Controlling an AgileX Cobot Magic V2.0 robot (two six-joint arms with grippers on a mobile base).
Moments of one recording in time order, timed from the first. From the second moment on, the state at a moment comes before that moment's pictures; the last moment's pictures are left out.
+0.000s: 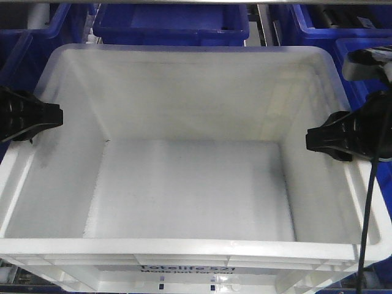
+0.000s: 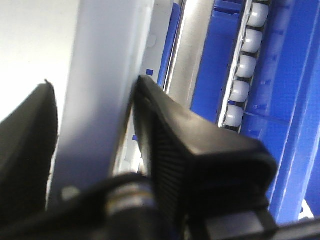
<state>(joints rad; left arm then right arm) -0.18 1.10 -1.04 -0.33 0.77 0.04 0.22 1.13 -1.05 0.25 0.87 -0.08</state>
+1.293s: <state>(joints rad) -0.18 1.13 -1.04 -0.32 0.66 0.05 0.22 1.15 -1.04 0.25 0.75 -0.09</state>
